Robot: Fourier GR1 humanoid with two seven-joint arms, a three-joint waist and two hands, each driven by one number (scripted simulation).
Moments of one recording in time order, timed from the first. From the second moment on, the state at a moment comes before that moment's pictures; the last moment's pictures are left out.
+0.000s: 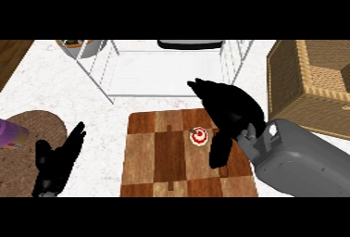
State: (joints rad) left arm 0.10 0.24 -0.04 -1.48 0.11 0.05 0.22; right arm -0.86 -0.49 0.74 -1.67 0.06 0.28 1.03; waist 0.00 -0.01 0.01
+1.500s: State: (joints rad) left arm 0.10 0.24 -0.01 -1.49 0.09 0.02 0.25; right arm -0.68 -0.29 0.76 -1.44 0.37 0.27 0.93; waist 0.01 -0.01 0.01
